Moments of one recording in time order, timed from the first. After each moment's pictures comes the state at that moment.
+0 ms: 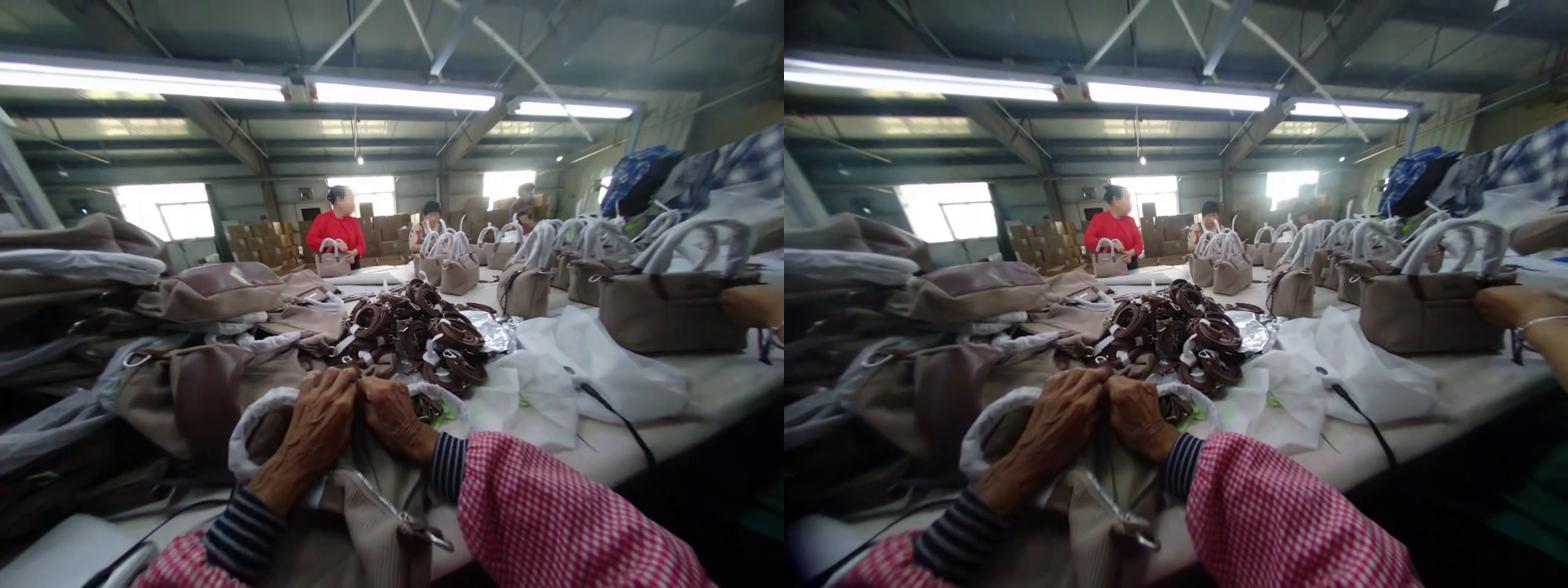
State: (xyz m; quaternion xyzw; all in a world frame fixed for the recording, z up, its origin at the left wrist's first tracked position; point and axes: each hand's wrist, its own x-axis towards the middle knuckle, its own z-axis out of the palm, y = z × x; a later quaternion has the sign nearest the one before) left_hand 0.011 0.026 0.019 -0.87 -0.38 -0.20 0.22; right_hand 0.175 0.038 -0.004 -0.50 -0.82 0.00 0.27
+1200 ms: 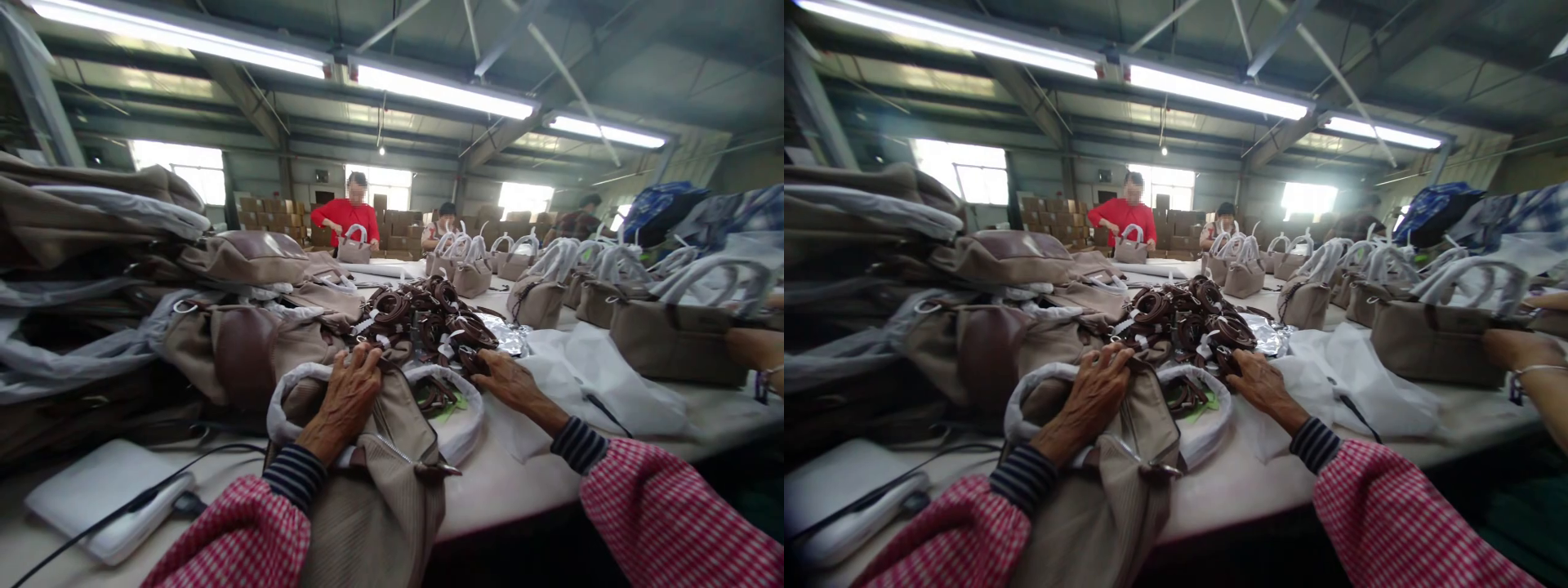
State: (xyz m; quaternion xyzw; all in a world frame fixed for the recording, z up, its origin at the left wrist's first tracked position) left_hand 0.018 0.030 -0.004 -0.85 -0.41 -0.21 0.24; right_hand 0.357 0.029 0.009 -0.68 -0.69 0.02 0.25
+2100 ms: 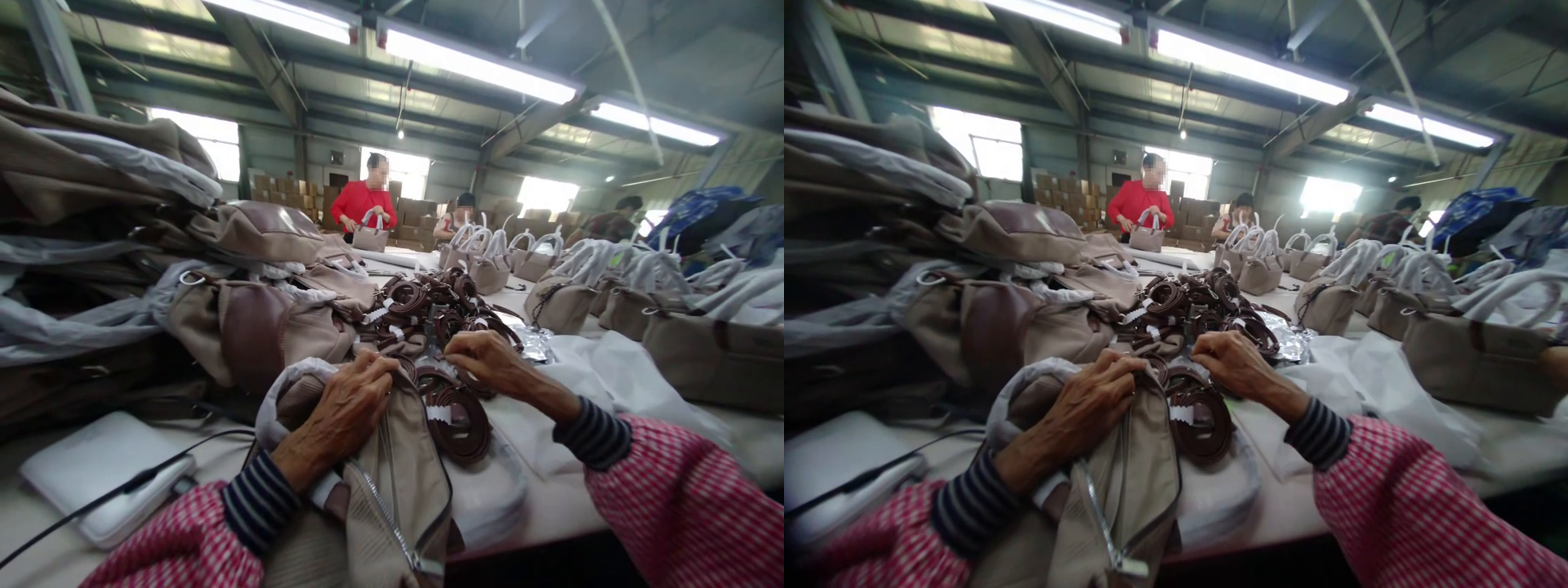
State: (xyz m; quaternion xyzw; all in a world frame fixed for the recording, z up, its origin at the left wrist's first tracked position) left_hand -0.004 0.014 -0.002 -0.89 -0.34 -0.28 0.07; right_hand 0.276 0.029 0.077 -0.50 -0.85 0.03 0.16
